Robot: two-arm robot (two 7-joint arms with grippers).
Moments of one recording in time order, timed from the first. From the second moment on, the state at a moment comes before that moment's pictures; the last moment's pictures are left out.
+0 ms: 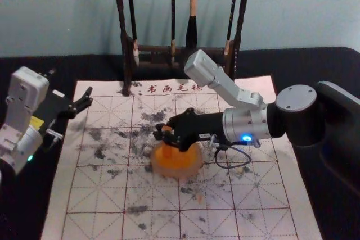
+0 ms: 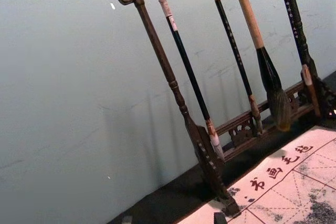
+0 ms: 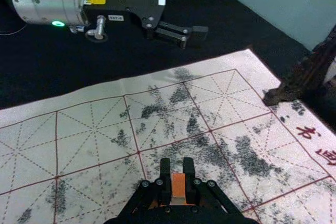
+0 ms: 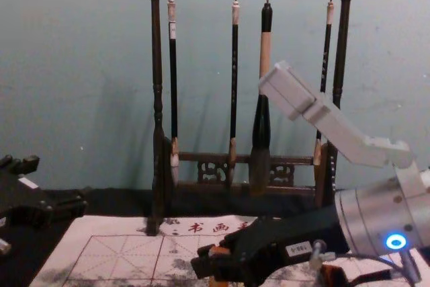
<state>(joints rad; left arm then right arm) -0.20 0.60 0.45 -1.41 -0.25 -0.12 0.03 0.63 0.39 -0.80 -1.22 0.38 0.28 0.74</state>
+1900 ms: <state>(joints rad) -0.20 0.60 0.45 -1.41 -0.25 -0.12 0.03 0.60 0.44 -0.75 -1.24 0.36 0.27 0.75</state>
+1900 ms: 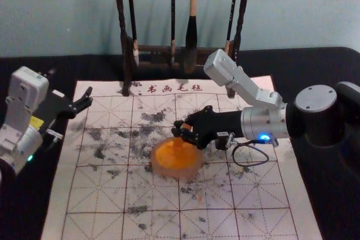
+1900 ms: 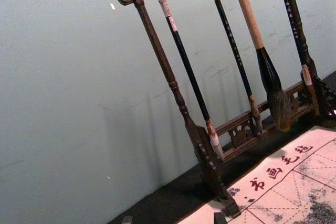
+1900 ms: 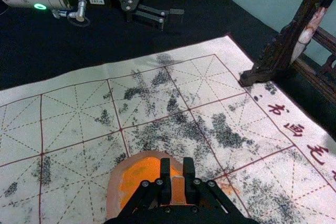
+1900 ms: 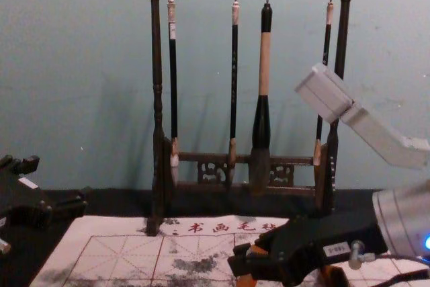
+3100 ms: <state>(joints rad) -0.20 0.60 0.45 -1.41 -0.25 -0.12 0.03 0.60 0.47 -0.76 -1.27 0.35 0.25 0.75</state>
